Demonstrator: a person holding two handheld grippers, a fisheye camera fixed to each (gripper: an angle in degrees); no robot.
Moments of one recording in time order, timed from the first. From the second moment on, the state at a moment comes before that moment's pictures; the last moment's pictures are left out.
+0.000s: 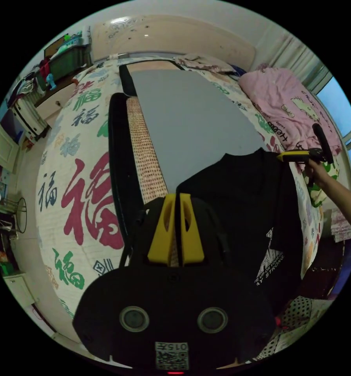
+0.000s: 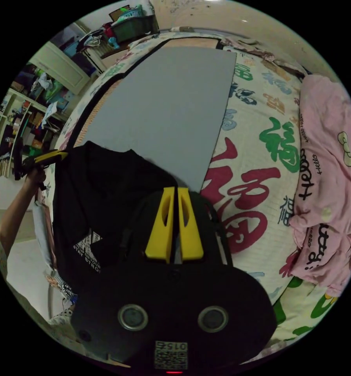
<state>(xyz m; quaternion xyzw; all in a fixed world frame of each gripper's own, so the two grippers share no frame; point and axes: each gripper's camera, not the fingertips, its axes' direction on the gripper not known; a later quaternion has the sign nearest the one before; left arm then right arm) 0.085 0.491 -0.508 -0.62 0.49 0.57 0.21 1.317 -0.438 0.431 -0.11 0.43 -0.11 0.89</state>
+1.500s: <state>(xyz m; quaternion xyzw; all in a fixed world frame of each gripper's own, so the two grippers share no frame) -0.306 0.089 -0.528 -0.59 0.54 0.60 -0.01 0.797 0.258 0.384 -0.34 0.33 -0.18 0.86</state>
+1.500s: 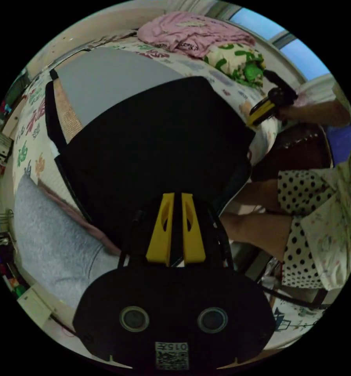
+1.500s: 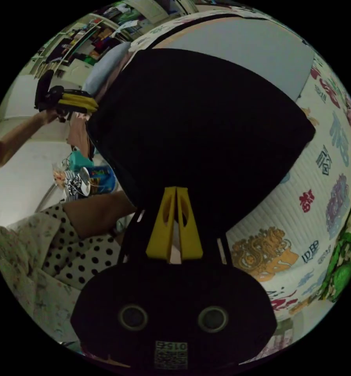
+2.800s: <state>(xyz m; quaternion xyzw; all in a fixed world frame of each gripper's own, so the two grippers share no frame) -0.208 0.157 -0.296 -0.83 0.28 0.37 0.32 0.716 -0.008 0.103 0.10 0.18 0.31 0.93</state>
